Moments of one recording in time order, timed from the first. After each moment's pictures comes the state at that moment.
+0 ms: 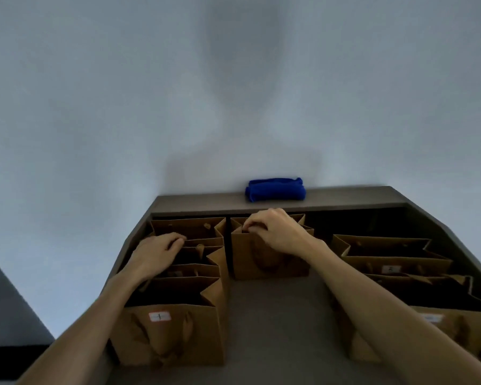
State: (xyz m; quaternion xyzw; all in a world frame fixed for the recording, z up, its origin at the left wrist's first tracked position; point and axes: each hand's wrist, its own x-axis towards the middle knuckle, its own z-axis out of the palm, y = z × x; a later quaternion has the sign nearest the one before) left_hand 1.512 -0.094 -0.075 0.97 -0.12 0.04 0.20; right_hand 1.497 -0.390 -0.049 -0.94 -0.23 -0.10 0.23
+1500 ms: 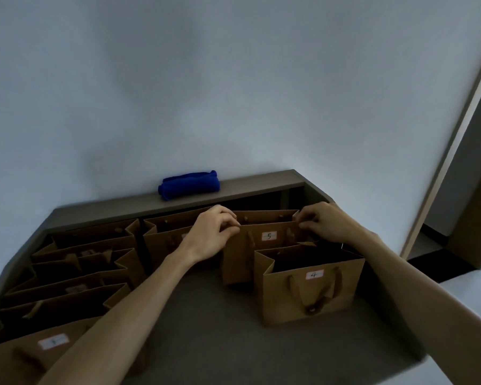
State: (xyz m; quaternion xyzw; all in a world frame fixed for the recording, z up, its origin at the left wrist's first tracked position) left_hand 1.481 -0.346 -0.064 0.85 -0.42 0.10 0.30; right_hand 1.385 -0.626 -0.054 -0.98 0.03 -0.08 0.20
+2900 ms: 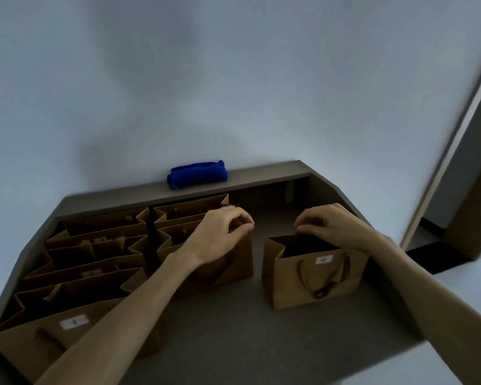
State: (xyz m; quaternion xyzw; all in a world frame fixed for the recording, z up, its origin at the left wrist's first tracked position) left_hand 1.441 -0.327 -0.055 0.82 -0.47 0.09 0.30; right_hand 1.347 -0.591 -0.054 -0.98 -0.05 -0.08 0.19
